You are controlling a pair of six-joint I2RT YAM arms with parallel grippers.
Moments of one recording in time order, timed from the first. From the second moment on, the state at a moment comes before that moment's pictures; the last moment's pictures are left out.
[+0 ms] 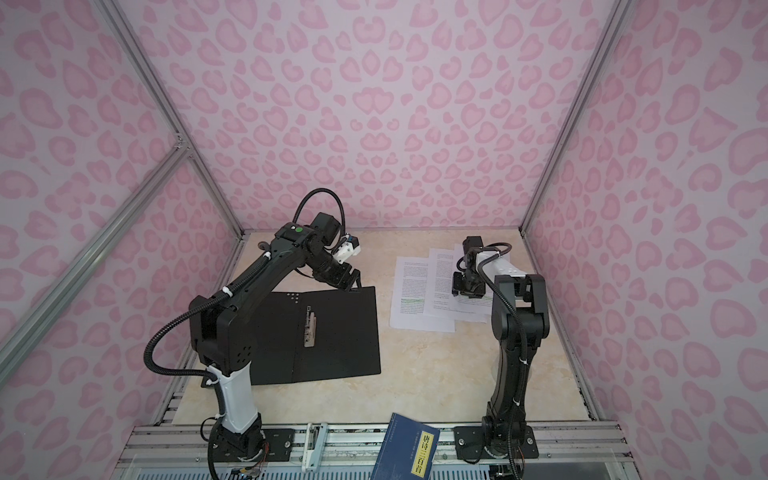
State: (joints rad) left arm -0.46 1.95 1.90 -1.24 0.31 0.05; right arm 0.04 2.09 1.53 -0.84 -0.06 0.19
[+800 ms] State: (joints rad) left arm -0.45 1.95 1.90 -1.24 0.32 0.05; right arm 0.17 1.96 1.32 -0.79 -0.02 0.15
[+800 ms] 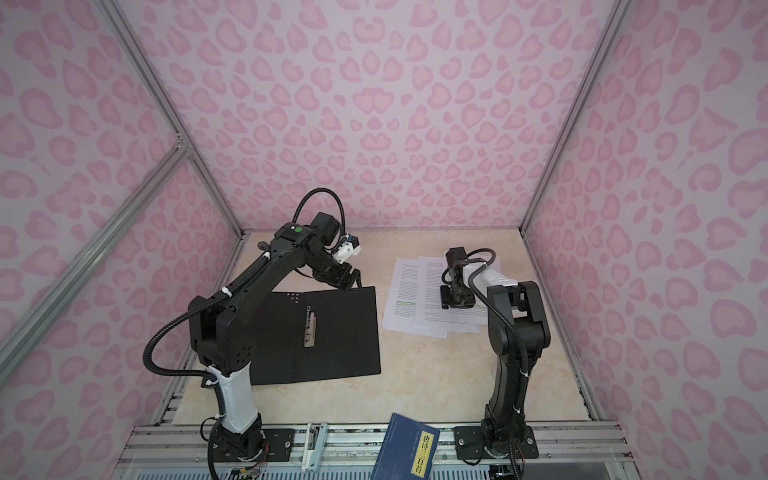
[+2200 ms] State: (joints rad) left arm -0.45 1.95 1.92 -1.24 0.34 0.05; right arm -0.18 1.70 1.06 -0.76 -0.05 0.36
